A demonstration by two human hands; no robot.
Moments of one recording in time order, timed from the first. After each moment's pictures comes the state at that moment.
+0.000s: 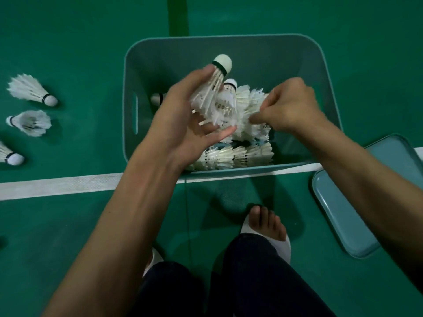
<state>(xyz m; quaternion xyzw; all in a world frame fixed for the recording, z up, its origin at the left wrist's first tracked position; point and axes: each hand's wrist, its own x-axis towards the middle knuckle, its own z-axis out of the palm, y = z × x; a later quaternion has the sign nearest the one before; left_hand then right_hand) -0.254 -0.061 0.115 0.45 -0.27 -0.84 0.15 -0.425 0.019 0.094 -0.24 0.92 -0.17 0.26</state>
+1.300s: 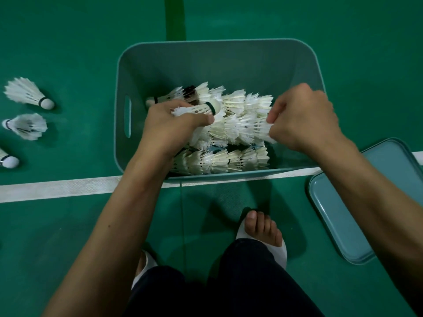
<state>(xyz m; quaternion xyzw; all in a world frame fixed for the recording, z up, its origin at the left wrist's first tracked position) -0.252 -0.069 0.090 0.57 -0.55 -0.60 0.14 -0.422 0.042 0.112 -0.31 0.93 -0.09 0.18</state>
